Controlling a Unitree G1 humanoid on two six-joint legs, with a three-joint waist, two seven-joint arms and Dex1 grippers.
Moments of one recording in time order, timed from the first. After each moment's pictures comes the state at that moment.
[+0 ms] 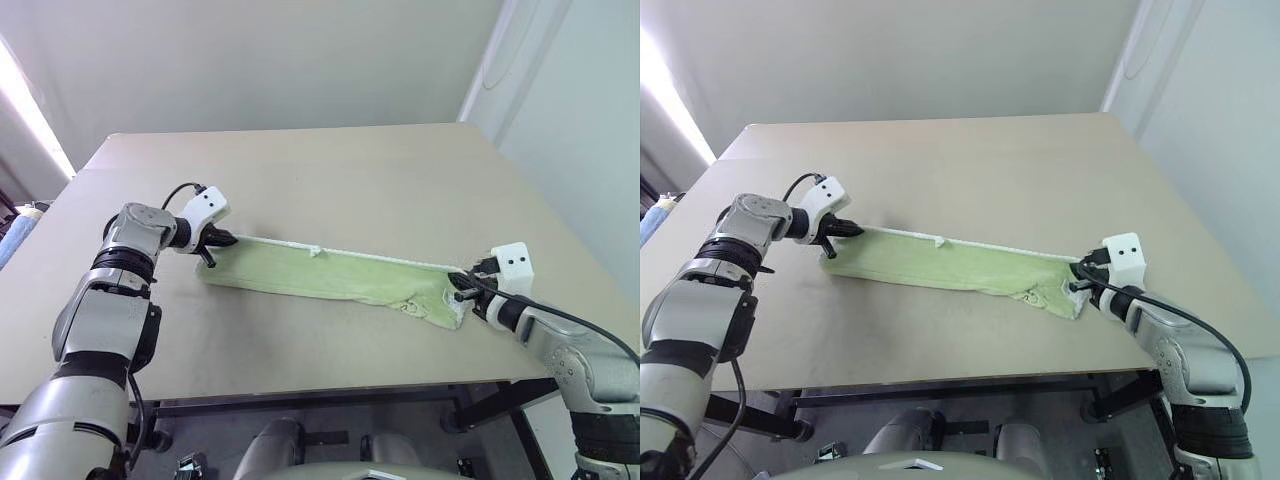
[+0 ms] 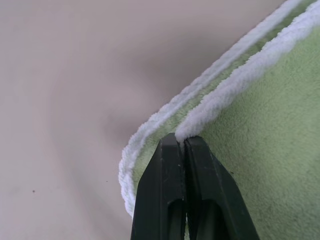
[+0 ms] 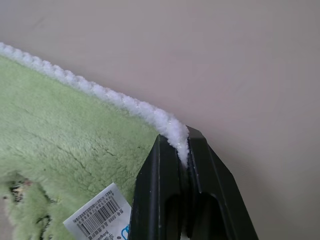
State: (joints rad) left arm -1.05 0.57 -0.21 1.29 0.14 -0.01 -1.02; right arm -0.08 -0.58 -0.19 -0.20 0.47 0.75 0.36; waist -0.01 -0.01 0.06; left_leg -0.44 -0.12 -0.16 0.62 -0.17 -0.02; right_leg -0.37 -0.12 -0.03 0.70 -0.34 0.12
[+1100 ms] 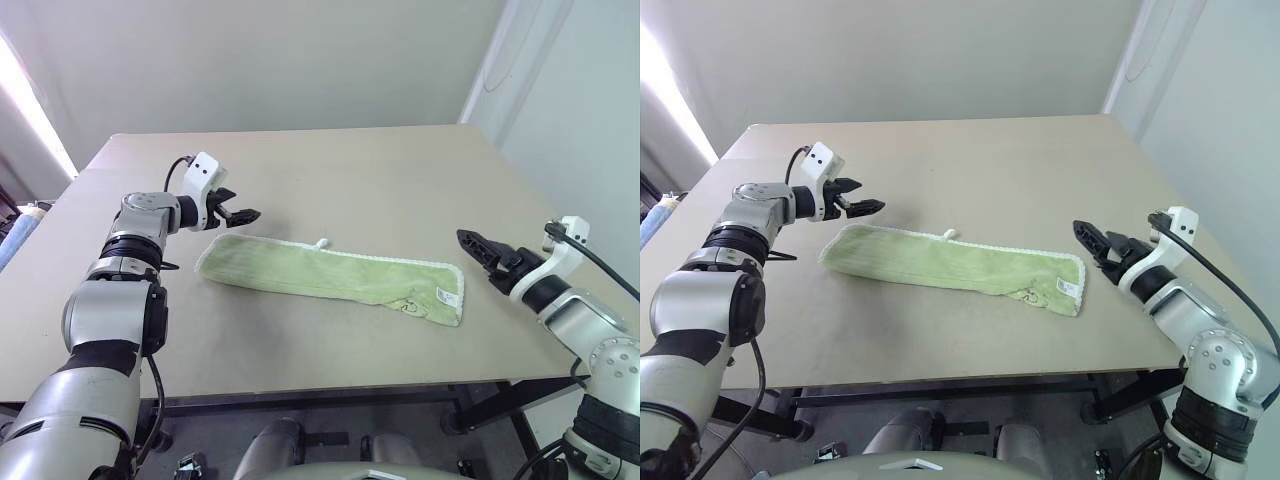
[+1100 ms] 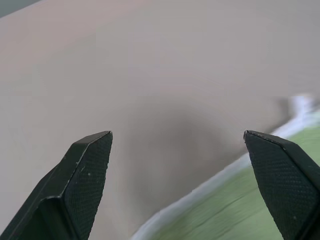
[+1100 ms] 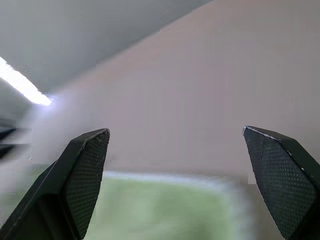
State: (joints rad) left arm -1.12 0.49 0.03 1.29 0.02 0.04 -1.06; right arm -0.15 -0.36 -0.63 -0.34 1.20 1.13 0.07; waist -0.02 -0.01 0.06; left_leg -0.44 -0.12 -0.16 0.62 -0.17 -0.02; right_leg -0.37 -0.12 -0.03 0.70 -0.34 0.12
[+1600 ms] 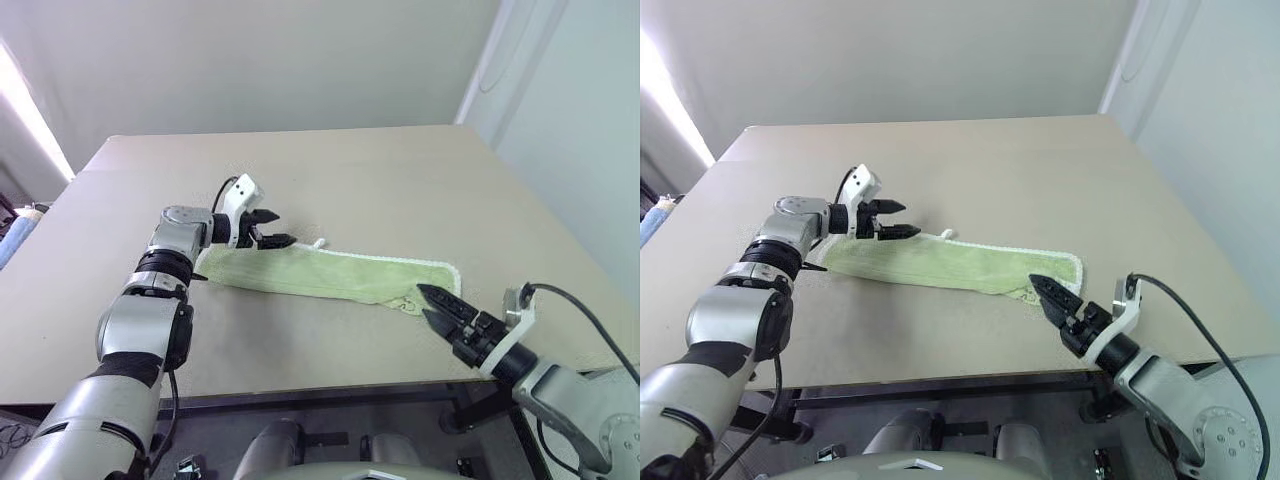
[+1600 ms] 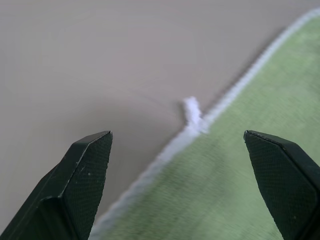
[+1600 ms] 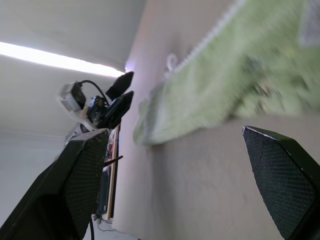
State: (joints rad) left arm -1.02 0.39 -0.02 1.16 0.01 0.04 -1.23; right arm 0.27 -0.41 -0.38 -0.39 1.94 0.91 -0.28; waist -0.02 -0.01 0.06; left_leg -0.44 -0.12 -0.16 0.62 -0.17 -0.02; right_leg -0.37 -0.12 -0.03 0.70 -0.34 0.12
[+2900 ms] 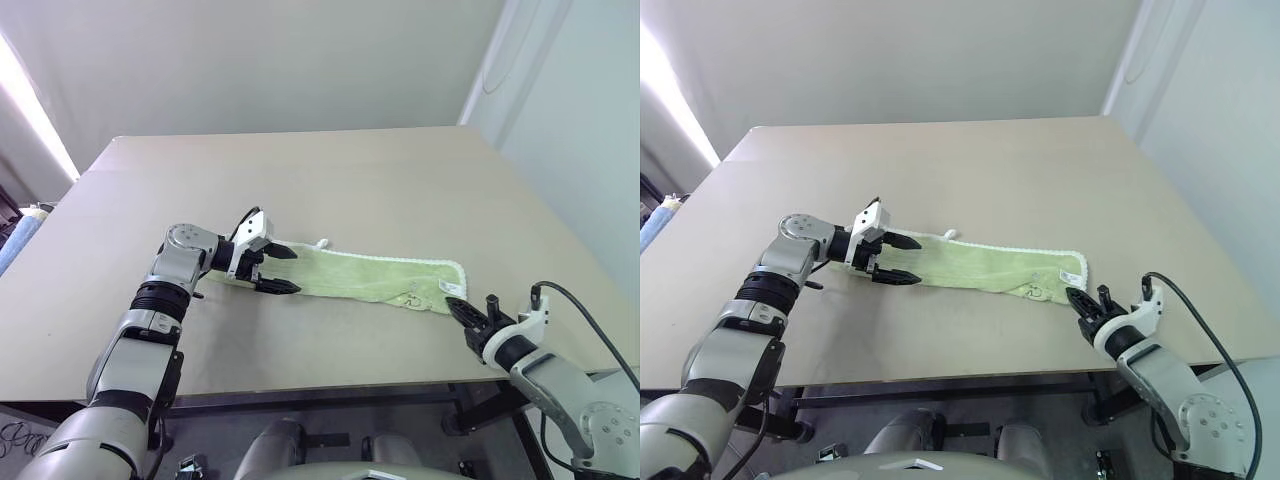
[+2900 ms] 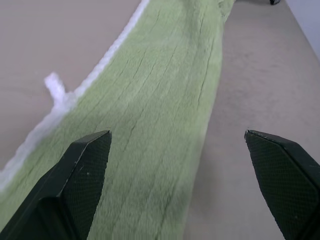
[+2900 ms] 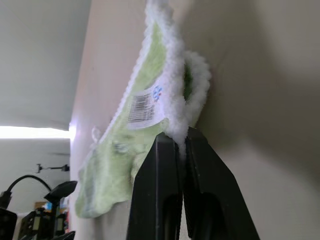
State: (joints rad) left arm -0.80 0.45 -0.14 0.83 -0.05 0.03 -1.47; right arm 0.20 -0.48 -0.39 -0.23 1.80 0.71 -0.34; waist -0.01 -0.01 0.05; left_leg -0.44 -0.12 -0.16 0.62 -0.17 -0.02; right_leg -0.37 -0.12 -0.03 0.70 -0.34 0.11
